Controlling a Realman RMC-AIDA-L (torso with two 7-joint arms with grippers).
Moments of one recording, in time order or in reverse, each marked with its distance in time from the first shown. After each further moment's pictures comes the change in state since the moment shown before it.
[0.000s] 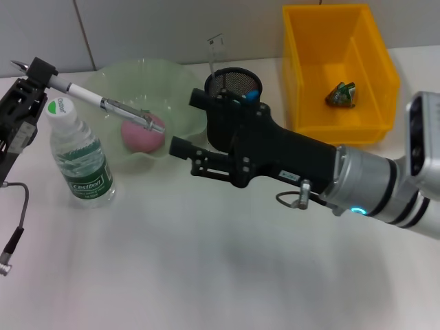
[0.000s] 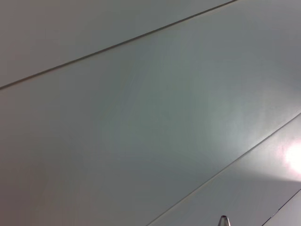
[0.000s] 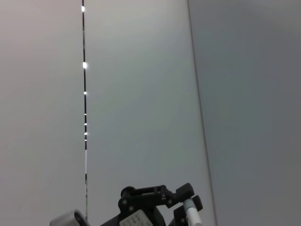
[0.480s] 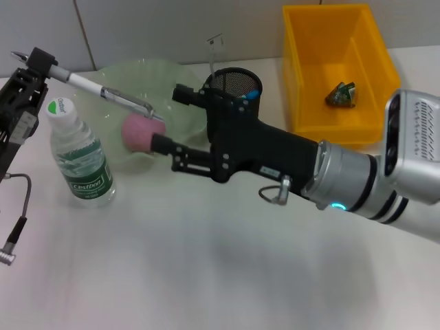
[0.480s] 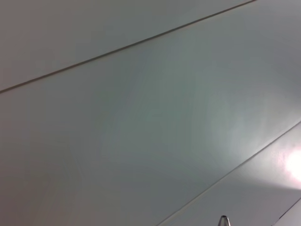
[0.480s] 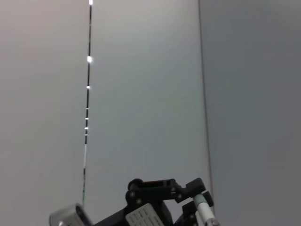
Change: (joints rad) left arm -0.035 0.000 -0.037 -0.035 0.002 0.000 -0.001; right arm 0.058 0.000 0.033 0.082 0.000 0.034 -0.099
